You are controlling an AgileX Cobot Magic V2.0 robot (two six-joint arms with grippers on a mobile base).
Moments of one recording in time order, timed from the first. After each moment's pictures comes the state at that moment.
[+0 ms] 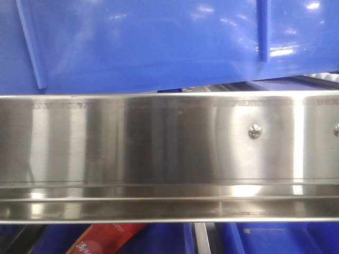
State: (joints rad) left arm 0.01 1.08 -1.25 -0.15 0.68 0.05; right arm 0.27 1.65 -1.88 -0.06 1.23 0.05
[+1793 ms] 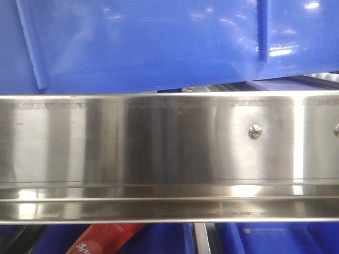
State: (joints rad) left arm 0.01 1.43 -1.46 -0.08 0.85 -0.11; right arm 0.27 1.65 -1.88 -0.06 1.23 0.06
